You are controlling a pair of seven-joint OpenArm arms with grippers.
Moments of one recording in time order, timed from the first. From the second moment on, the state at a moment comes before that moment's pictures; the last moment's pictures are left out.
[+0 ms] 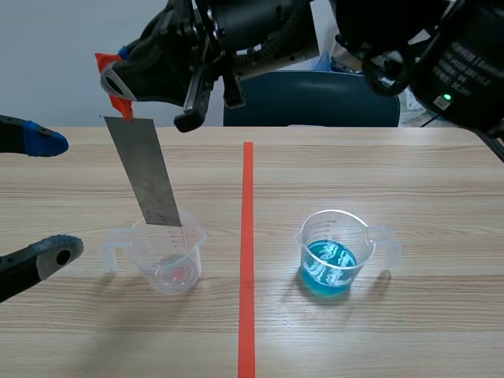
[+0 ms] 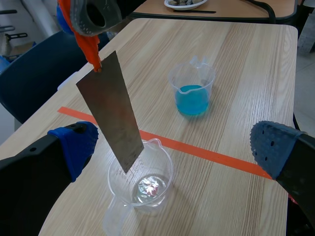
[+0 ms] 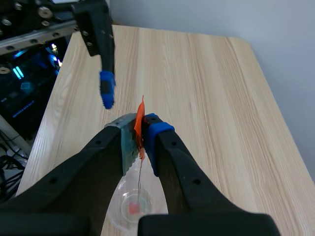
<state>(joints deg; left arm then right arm) 43.9 -71.6 -5.3 111.0 -26.2 -30.0 -31.5 37.8 20.6 -44.5 92.5 45.2 45.3 -27.6</state>
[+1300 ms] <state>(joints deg) 43.9 -71.6 -5.3 111.0 -26.1 -29.8 -30.5 34.2 17.4 -51.3 82.0 26.0 45.3 -10.6</state>
